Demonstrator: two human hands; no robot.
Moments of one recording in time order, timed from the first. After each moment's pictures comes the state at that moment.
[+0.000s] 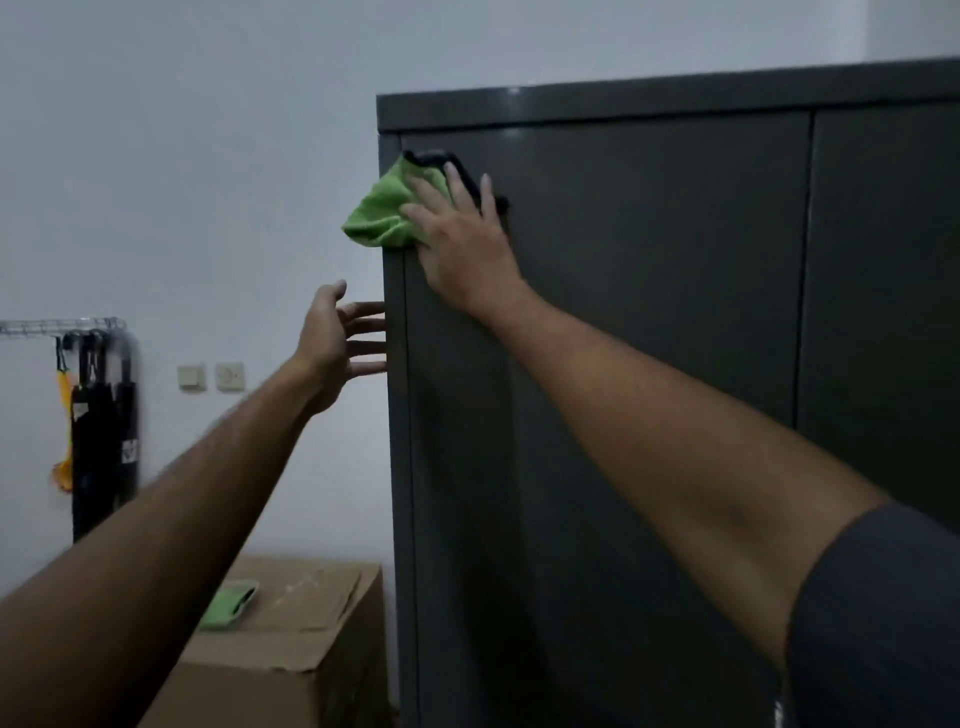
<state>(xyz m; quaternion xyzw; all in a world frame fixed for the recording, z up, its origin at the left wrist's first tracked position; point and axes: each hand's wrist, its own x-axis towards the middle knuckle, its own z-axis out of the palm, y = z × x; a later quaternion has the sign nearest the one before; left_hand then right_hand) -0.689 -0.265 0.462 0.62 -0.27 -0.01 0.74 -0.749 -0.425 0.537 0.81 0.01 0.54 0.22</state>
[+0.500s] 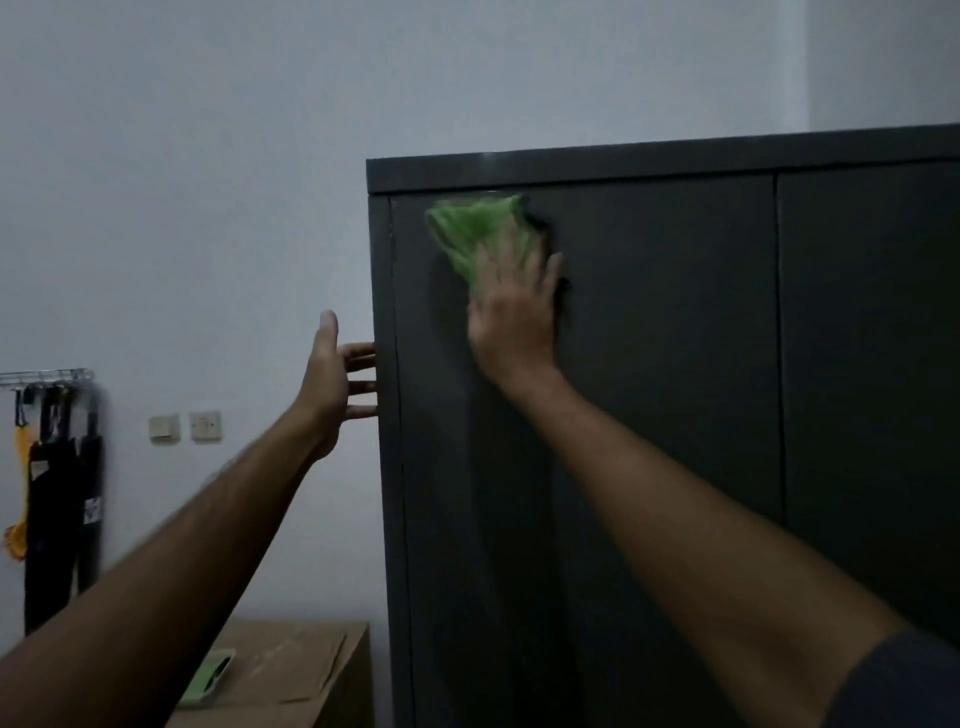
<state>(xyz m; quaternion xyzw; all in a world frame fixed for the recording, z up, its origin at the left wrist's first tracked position) -0.691 -0.275 0.472 0.62 -0.30 0.01 0.73 -0.755 -0.470 0.514 0.73 -0.11 0.67 0.11</state>
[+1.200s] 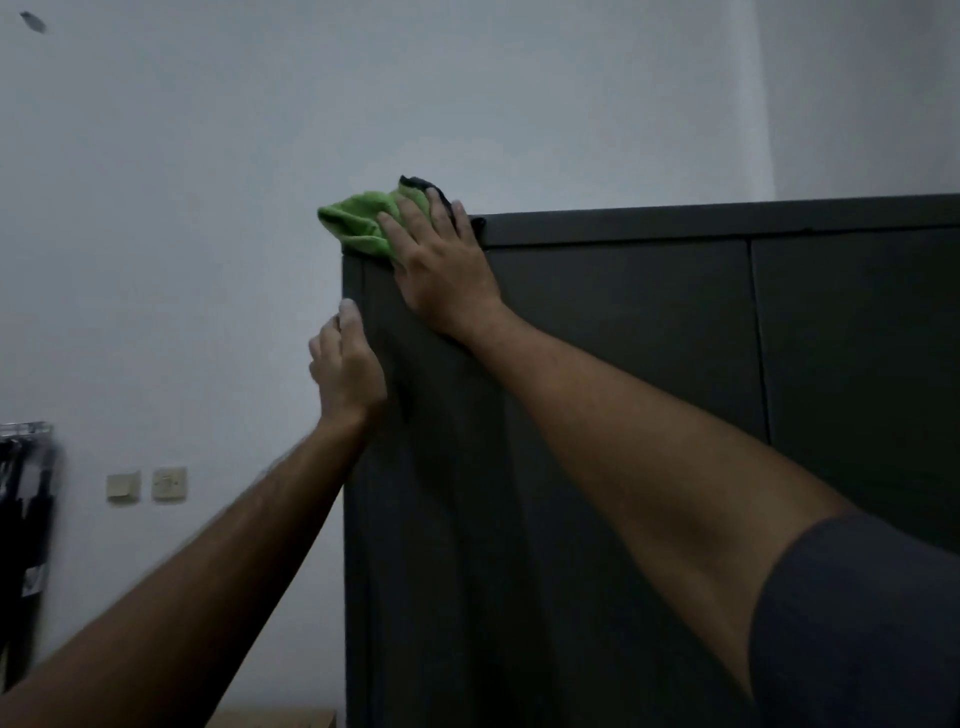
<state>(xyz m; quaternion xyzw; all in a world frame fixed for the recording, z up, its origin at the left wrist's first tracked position) -0.689 -0.345 0.532 0.58 -0.26 0.25 0.73 -0.738 -0.455 0.636 0.77 -0.02 0.58 0.26</state>
